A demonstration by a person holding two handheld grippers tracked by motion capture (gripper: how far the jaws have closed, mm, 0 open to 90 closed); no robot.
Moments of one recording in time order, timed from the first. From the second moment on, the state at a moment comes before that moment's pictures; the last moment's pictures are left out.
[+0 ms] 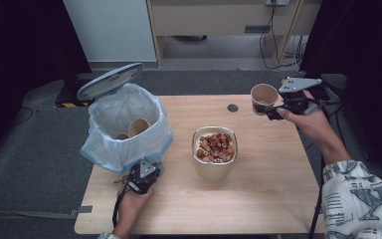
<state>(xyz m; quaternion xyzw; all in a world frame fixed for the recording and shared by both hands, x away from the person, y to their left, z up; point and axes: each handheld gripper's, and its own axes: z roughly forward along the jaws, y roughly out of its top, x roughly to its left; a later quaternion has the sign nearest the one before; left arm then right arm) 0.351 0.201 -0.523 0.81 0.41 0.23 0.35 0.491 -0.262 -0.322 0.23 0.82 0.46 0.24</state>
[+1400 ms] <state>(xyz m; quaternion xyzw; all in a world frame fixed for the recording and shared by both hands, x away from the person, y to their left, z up) 0.351 0.201 -0.523 0.81 0.41 0.24 0.35 0.504 -0.250 -0.309 0.28 0.81 0.48 0.17</state>
